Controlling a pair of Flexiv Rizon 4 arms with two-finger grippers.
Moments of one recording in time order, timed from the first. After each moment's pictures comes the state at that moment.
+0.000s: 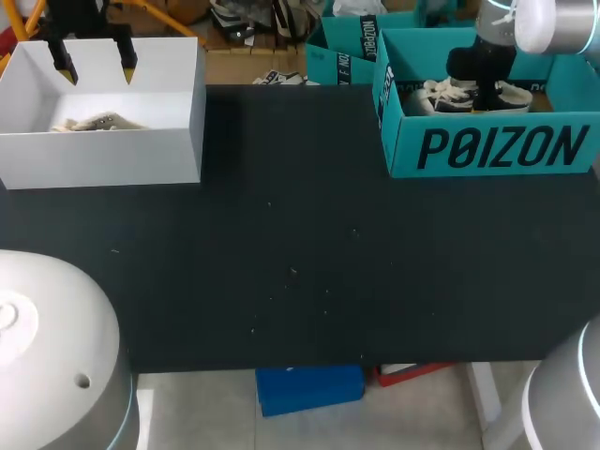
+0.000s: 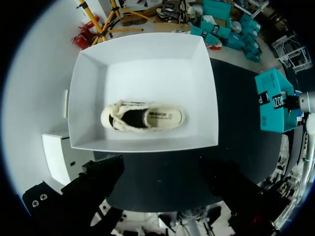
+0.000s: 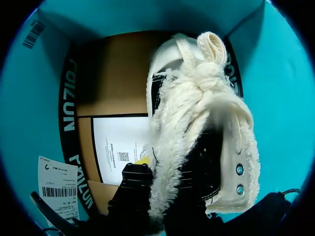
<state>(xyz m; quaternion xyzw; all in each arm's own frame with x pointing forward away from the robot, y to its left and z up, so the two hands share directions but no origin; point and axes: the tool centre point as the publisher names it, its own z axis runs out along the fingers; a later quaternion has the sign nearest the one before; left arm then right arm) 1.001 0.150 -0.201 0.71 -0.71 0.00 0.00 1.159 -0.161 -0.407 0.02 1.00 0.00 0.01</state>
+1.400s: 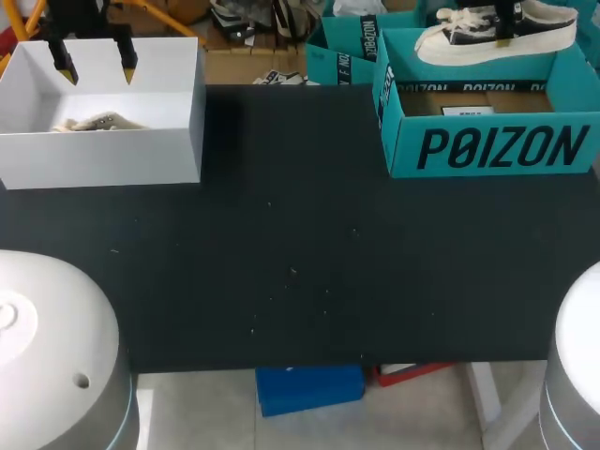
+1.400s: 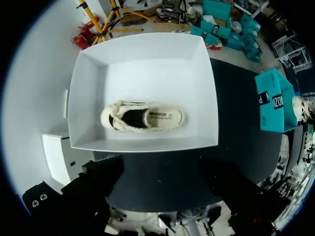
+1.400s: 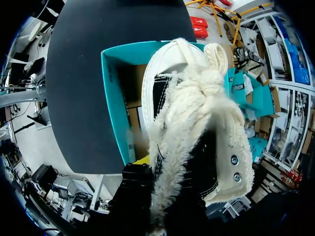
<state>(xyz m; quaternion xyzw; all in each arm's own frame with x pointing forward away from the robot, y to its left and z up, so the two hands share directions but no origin) 1.001 0.150 -0.201 0.71 -0.71 0.00 0.00 1.073 -0.128 -0.179 0.07 0.99 -0.11 0.08</state>
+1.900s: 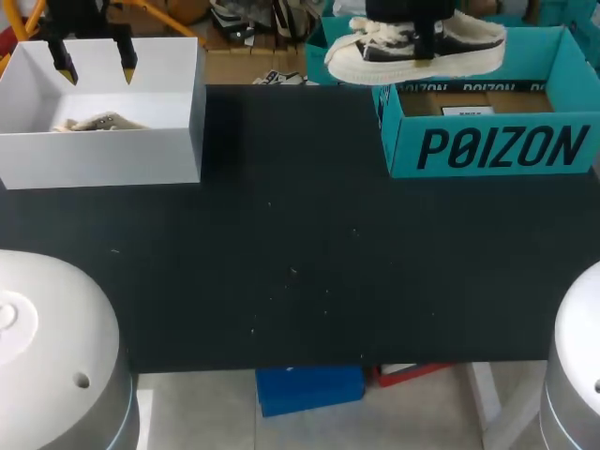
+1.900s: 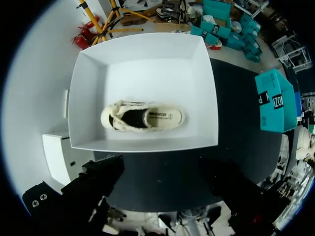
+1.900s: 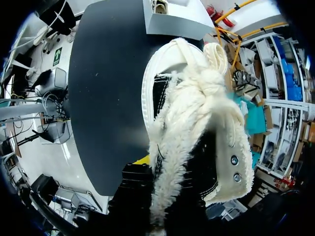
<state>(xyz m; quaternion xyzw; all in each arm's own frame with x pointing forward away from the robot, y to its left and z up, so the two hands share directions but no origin) 1.001 0.150 -0.201 0.71 -0.71 0.00 0.00 0.941 0.043 -0.132 0.05 0.99 -0.05 0.12</state>
